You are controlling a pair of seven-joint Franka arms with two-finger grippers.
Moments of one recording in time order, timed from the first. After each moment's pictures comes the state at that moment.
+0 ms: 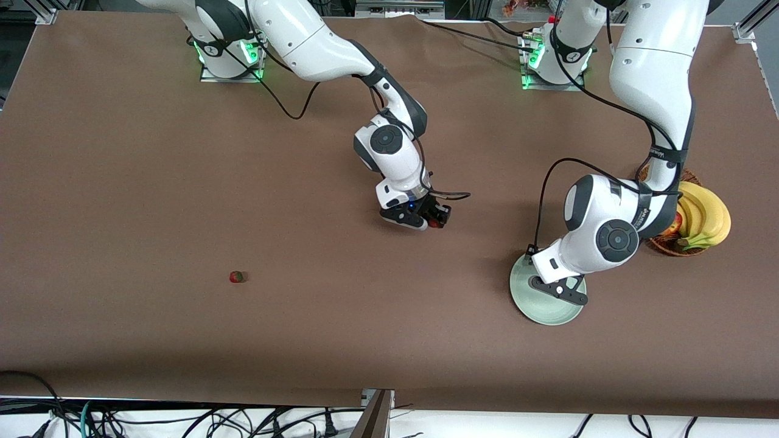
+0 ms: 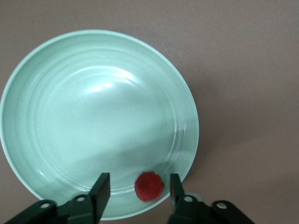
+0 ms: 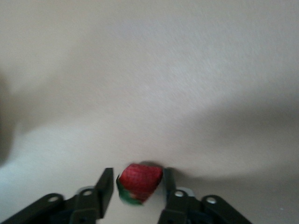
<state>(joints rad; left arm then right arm) -0.20 0.69 0.01 -1.55 -0.04 2.16 0.18 0.90 1.01 -0.05 -1.26 0.25 2.71 1.14</state>
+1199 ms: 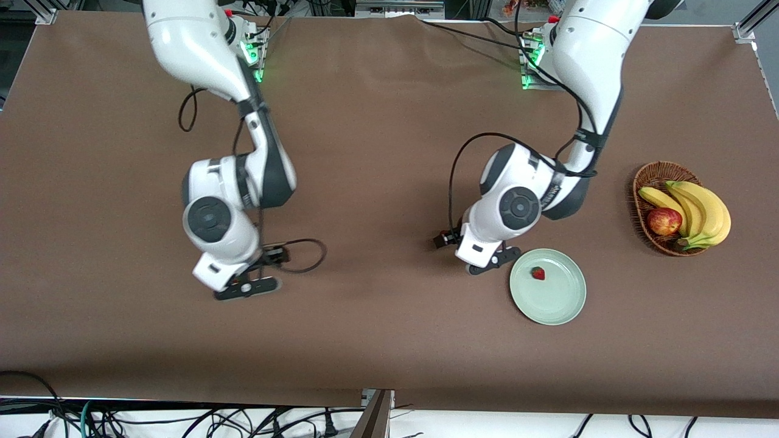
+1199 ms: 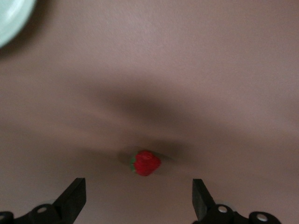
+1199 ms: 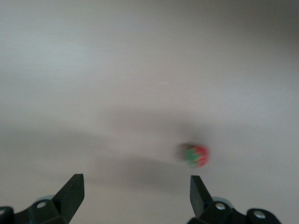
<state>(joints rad) -0.42 0.70 -0.09 -1.51 -0.17 2.16 -0.85 0.63 0.78 -0.46 -1.43 0.24 2.17 -0.09</state>
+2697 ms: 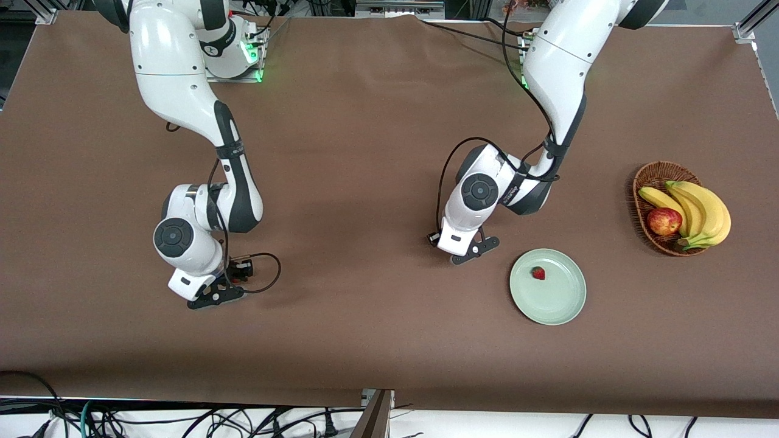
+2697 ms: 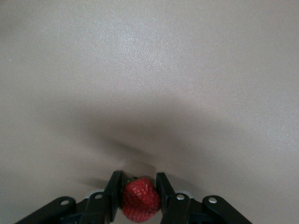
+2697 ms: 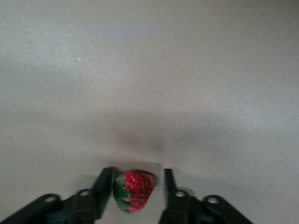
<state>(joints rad) -0.48 0.75 -0.08 -1.64 -0.04 2.40 -0.98 0.52 0.85 -0.41 -1.53 0.29 2.37 -0.24</state>
